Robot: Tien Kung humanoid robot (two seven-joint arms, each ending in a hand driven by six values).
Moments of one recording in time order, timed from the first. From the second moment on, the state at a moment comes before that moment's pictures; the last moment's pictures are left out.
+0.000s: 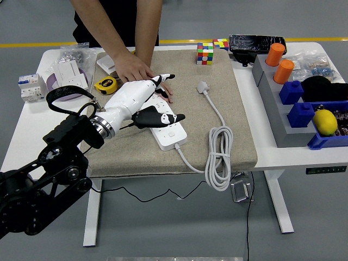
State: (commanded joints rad) left arm -0.47 0.27 -0.87 -1.65 1.92 -0.05 0.38; right arm 0.17 -0.36 0.35 0.48 -0.08 -0.44 -0.11
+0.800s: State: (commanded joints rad) left arm -0.57 0.22 -0.72 -1.39 1.81 -0.25 0.41; right arm 0.17 -0.36 0.34 0.48 -0.07 -0.45 -0.11
